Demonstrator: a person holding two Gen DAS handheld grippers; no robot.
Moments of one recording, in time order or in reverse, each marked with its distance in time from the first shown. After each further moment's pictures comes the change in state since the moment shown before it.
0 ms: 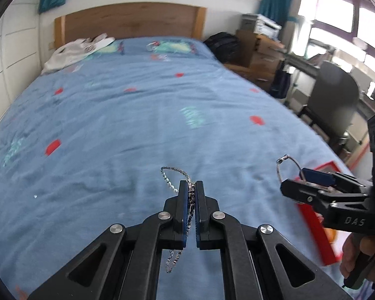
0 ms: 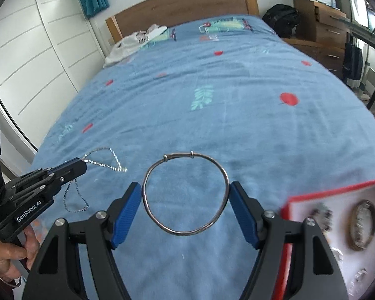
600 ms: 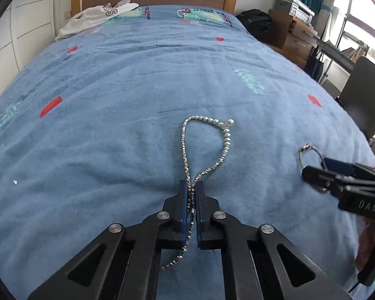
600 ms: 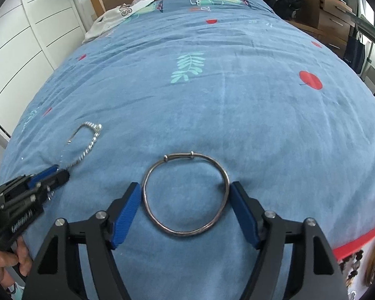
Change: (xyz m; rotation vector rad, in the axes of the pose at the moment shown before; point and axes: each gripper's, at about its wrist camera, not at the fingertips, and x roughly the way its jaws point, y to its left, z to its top) left arm 0.098 0.080 -0.025 -0.103 0.142 0.116; right arm 0.130 -0.002 0.015 -0.027 0.153 -0.074
